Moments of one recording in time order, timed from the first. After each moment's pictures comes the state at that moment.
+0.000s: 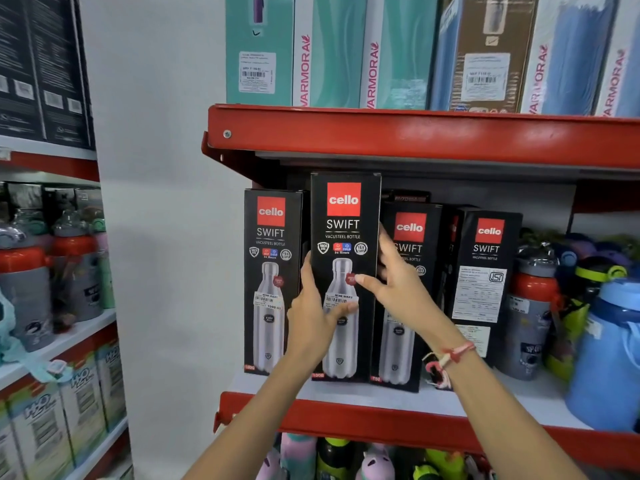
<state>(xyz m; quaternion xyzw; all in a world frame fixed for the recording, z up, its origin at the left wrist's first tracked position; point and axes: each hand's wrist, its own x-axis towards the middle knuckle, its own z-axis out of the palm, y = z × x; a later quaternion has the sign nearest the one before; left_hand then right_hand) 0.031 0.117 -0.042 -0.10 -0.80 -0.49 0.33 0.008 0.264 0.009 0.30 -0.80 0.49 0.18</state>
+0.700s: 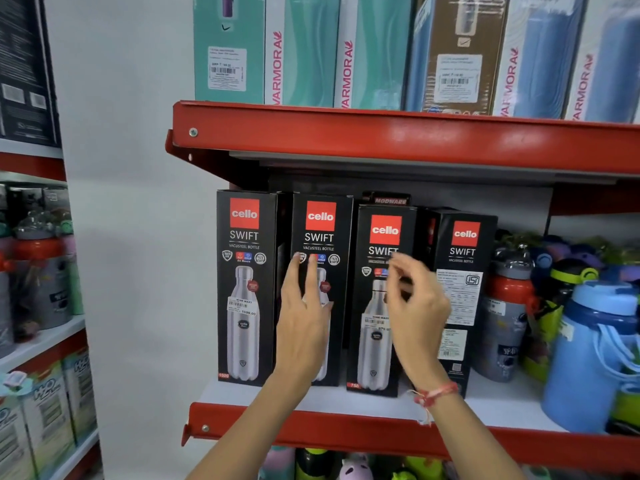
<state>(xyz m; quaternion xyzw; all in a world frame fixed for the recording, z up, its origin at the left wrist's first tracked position) 0.016 0.147 -0.054 -0.09 -0.82 -0.29 0.49 0.007 0.289 -0.025 0.12 -0.70 0.39 0.58</state>
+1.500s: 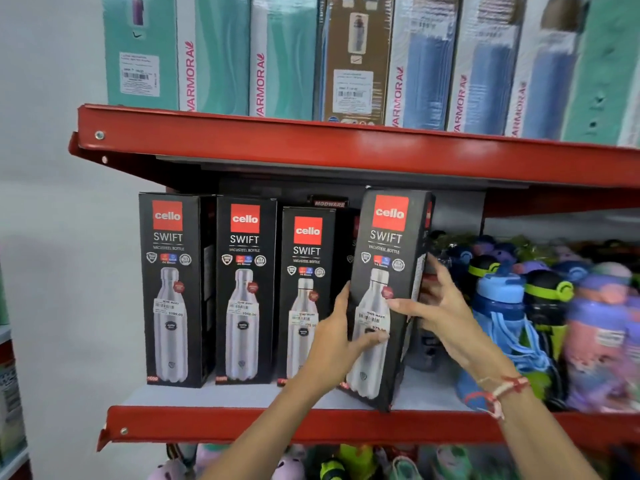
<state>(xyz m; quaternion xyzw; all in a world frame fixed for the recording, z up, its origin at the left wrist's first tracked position) 0.023 0.283 -0.059 -0.23 -0.81 -0.51 0.18 0.018 0.468 -0.015 0.16 -0.70 0.67 0.18</state>
